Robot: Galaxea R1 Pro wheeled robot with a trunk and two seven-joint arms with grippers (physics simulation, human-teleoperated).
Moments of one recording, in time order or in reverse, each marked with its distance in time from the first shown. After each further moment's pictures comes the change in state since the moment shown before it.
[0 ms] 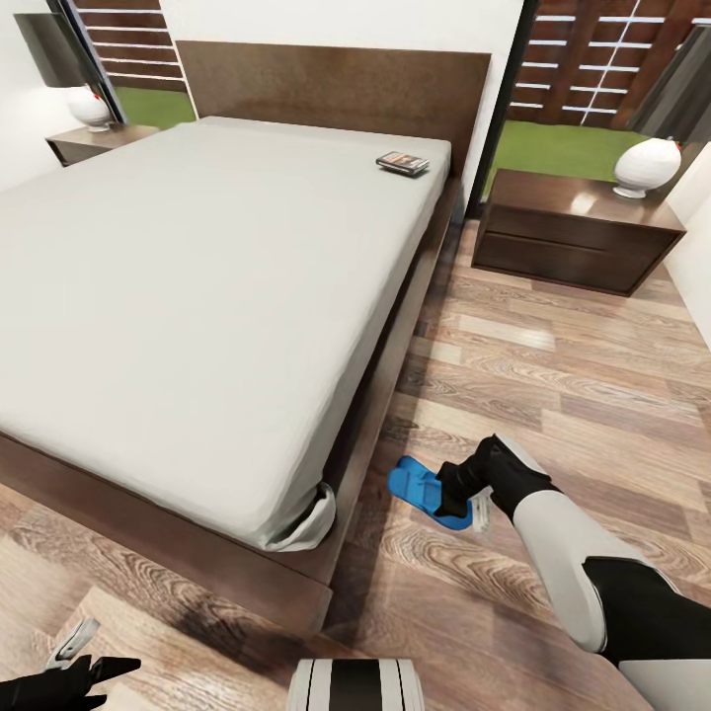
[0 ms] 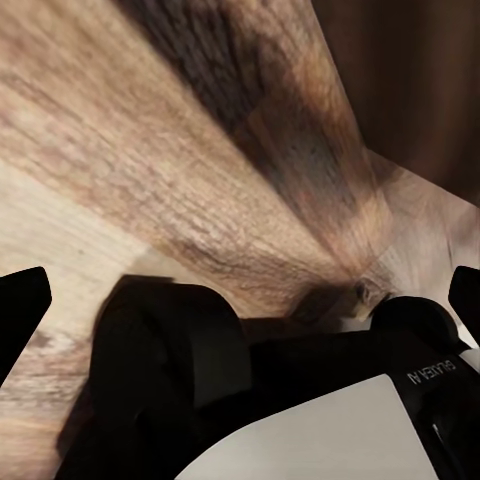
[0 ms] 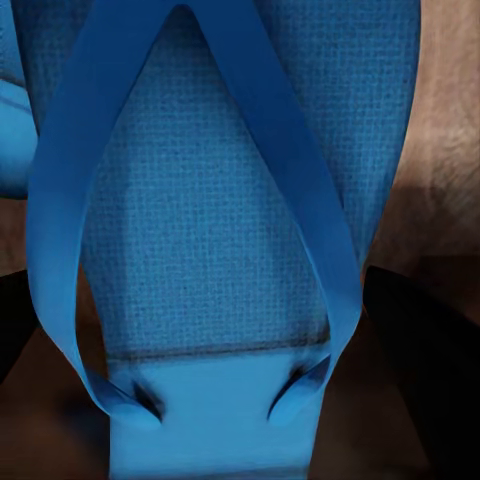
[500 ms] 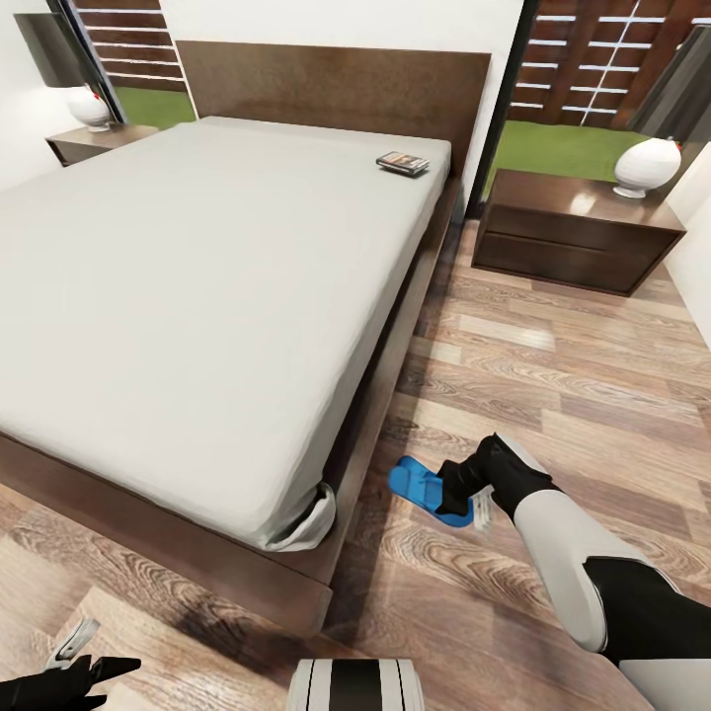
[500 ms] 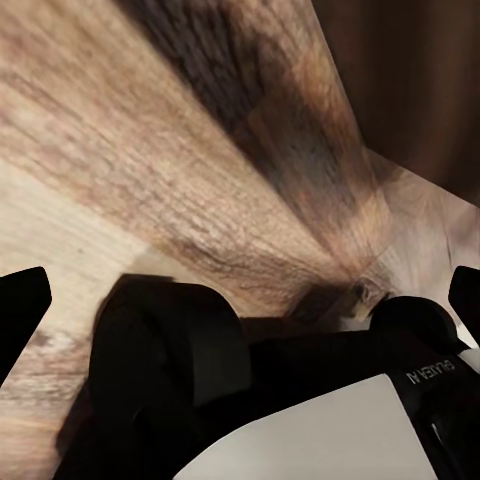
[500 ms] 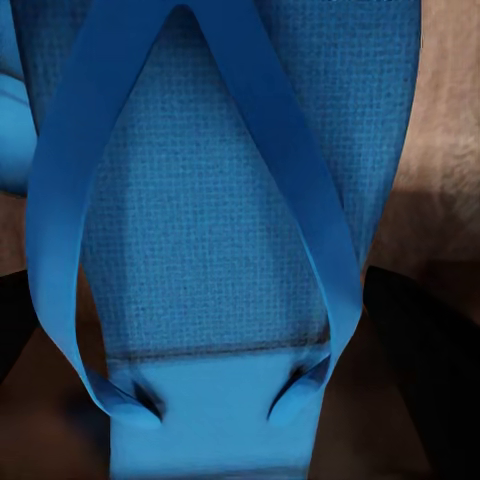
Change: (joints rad) left arm 0.000 0.000 0.000 0.000 -0.001 0.004 0.000; right arm 0.000 -0.002 -0.001 -0.007 0.012 0.007 0.009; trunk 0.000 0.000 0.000
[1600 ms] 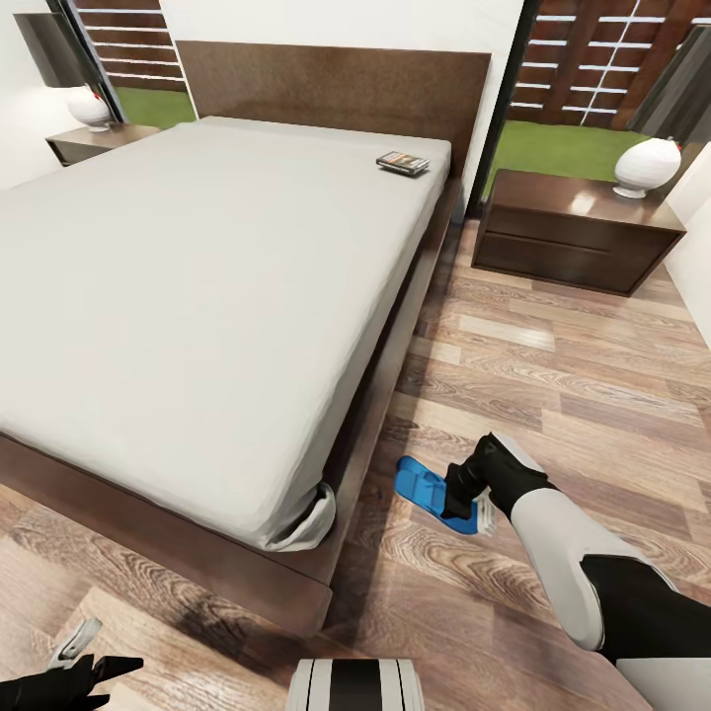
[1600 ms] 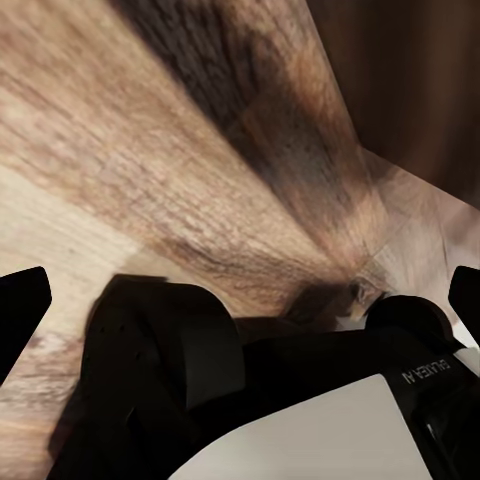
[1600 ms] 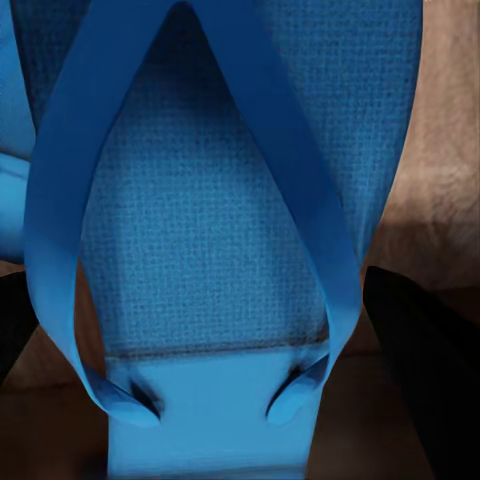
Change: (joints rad) left arm 0.000 -0.006 -0.003 -0.001 0.004 0.002 -0.002; right arm -0.006 0.010 0.005 0.009 0.034 -0.138 -0.016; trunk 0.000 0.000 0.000
